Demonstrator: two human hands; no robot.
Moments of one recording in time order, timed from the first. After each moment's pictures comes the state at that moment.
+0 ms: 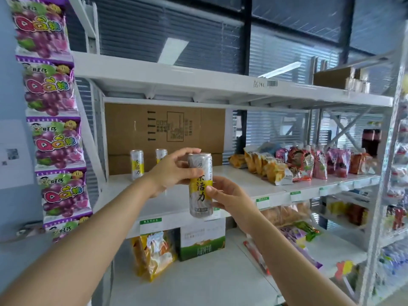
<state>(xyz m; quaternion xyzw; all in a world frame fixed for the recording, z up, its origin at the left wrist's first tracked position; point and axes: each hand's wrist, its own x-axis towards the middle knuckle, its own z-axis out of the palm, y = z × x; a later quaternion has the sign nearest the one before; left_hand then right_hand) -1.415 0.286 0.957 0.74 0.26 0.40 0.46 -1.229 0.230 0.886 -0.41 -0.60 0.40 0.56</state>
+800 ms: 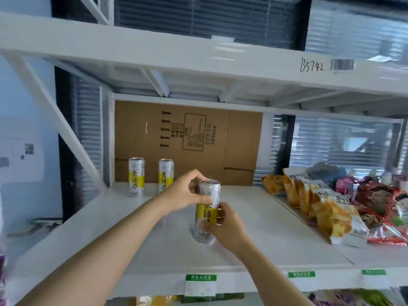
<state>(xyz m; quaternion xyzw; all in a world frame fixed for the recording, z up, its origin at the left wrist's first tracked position) -1.318 0.484 0.935 0.76 0.42 0.40 0.28 -1.156 0.471 0.861 -0.55 -0.67 0.26 0.43</state>
